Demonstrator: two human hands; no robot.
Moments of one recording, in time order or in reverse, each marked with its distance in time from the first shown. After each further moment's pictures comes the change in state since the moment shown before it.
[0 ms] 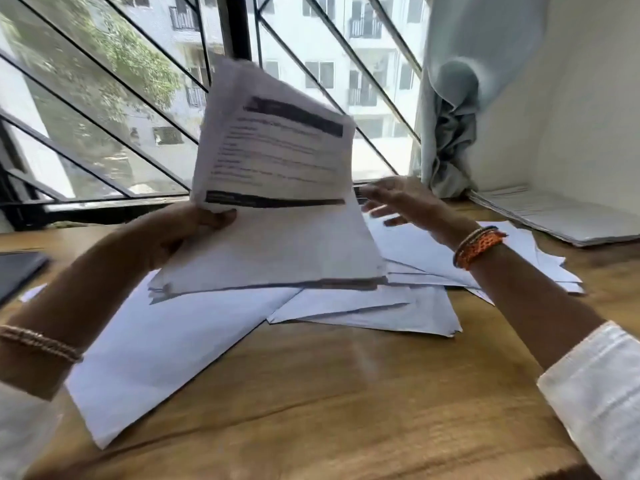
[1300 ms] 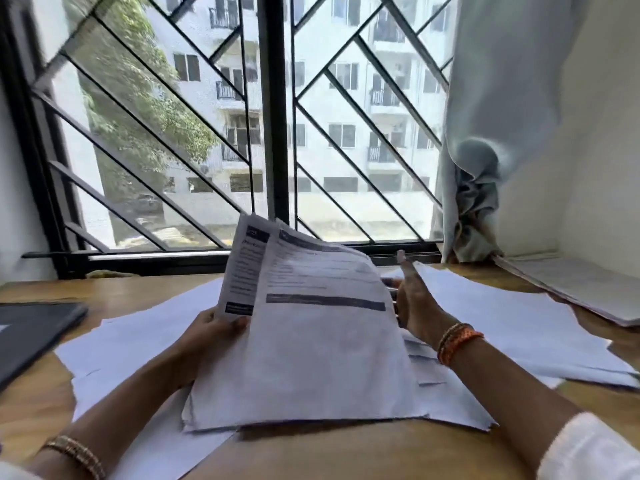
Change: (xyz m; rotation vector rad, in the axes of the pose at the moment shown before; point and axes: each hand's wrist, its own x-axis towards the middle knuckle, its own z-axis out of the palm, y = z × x) left_hand -0.002 -0.066 -0.008 -0.071 0.180 0.035; right_hand 0.022 0.029 0.051 0.760 0.066 0.427
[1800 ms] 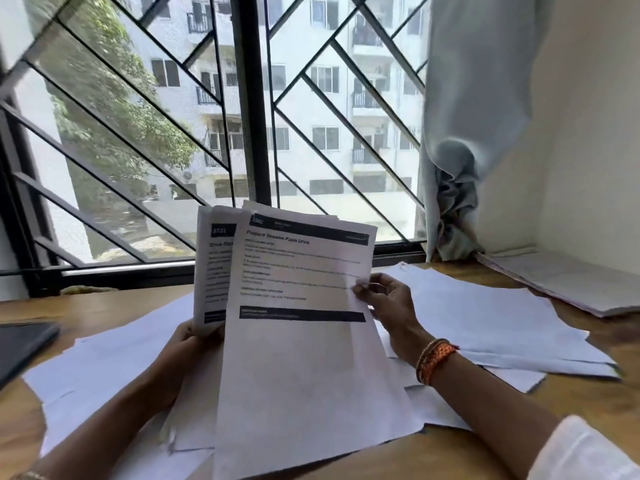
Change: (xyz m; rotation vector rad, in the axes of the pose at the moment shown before) left_hand 0.002 -0.007 -0.001 -0.029 -0.013 0.102; right_hand -0.013 0.016 0.012 0.030 0.068 -0.405
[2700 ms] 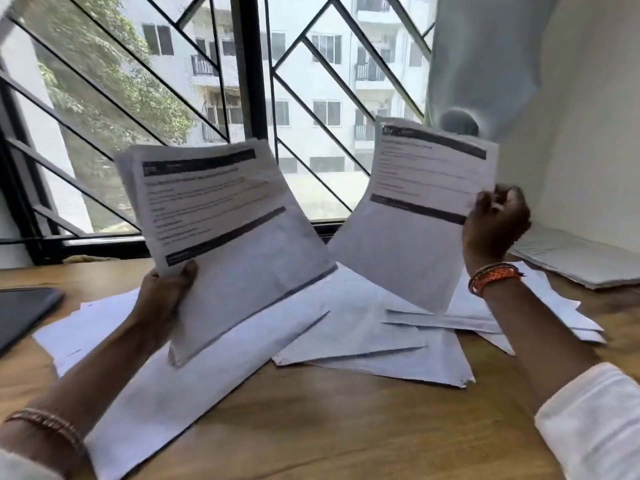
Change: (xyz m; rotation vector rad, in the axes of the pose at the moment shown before) left_hand 0.011 0.017 -0.012 -0.158 0.334 0.142; right_hand 0.042 -0.062 -0.088 -0.501 0.956 -0.695
